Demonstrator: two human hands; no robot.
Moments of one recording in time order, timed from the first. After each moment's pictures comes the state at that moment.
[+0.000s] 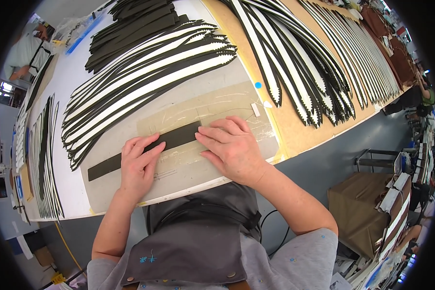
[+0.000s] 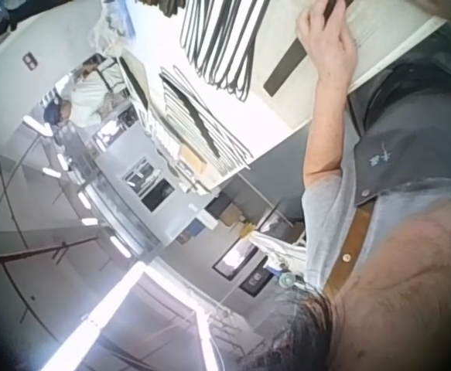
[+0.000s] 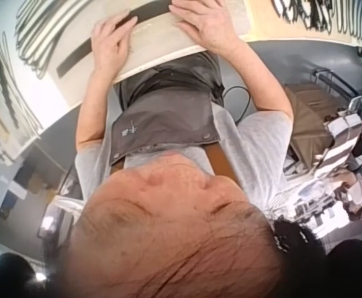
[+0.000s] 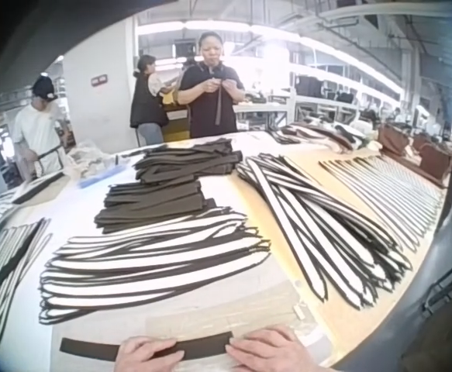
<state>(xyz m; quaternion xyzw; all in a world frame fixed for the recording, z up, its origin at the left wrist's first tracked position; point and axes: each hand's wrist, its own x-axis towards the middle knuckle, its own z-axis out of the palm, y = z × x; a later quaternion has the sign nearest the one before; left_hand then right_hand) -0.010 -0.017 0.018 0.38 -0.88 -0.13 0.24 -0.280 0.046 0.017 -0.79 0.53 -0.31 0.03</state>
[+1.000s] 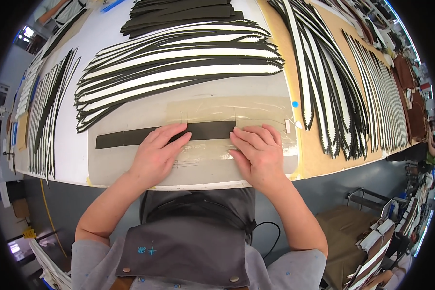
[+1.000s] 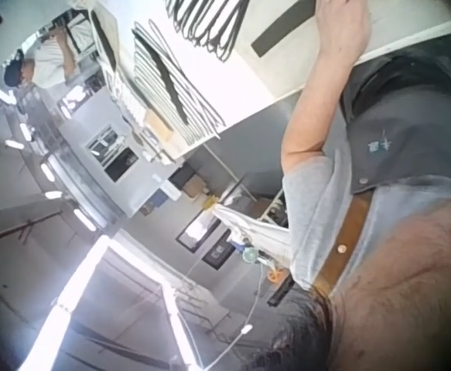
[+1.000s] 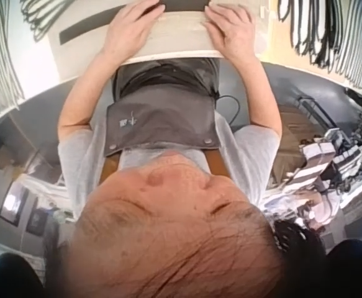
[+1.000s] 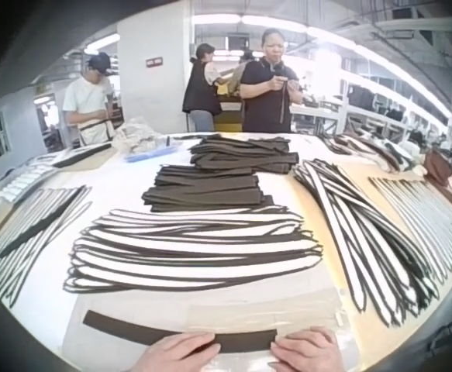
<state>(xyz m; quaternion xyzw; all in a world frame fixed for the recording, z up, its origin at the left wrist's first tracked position) -0.001 -0.007 0.018 0.35 -0.90 -0.13 0.23 -0.280 0.043 0.020 -0.80 0.53 -0.28 0.01</state>
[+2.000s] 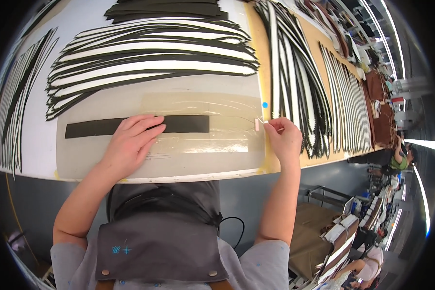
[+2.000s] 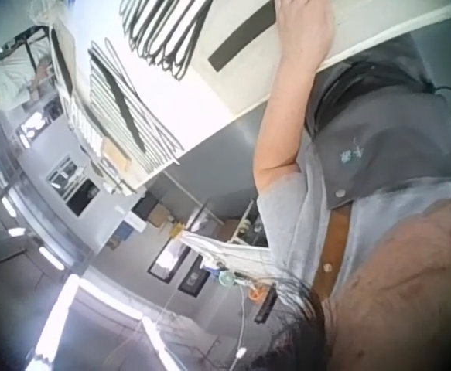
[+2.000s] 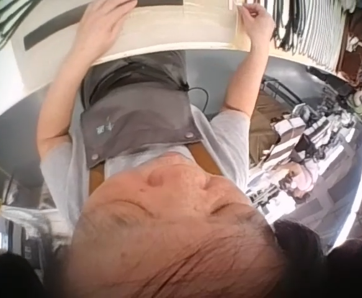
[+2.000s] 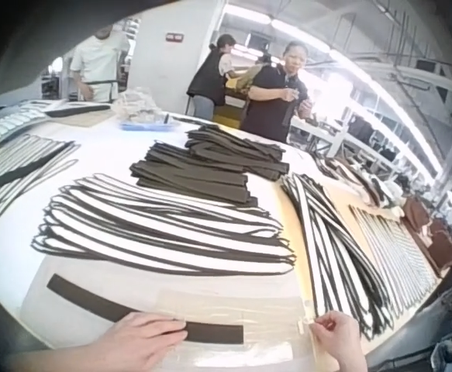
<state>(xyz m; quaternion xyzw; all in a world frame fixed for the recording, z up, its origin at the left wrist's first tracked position) 0.004 -0.009 0.010 0.37 -0.88 -0.18 0.25 -0.392 0.027 0.031 -0.50 0.82 -0.23 0.13</state>
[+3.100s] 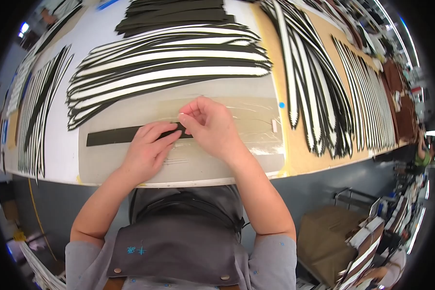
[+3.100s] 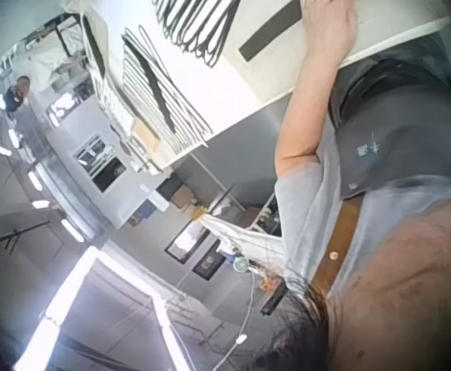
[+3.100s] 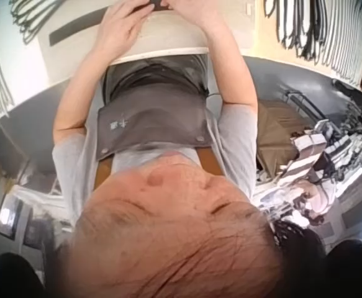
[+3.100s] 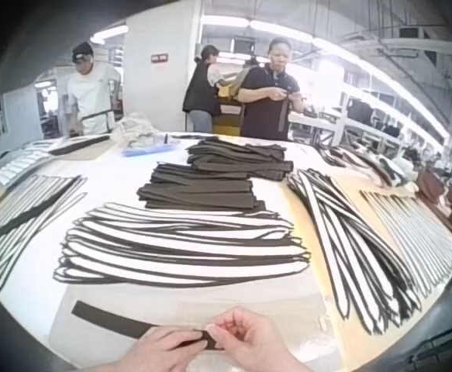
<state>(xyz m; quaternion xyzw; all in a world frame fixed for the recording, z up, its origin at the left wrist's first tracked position) 0.003 -0.010 0.012 0.36 -0.88 -0.17 0.25 -0.214 -0.021 0.050 -0.52 0.52 -0.41 0.53</state>
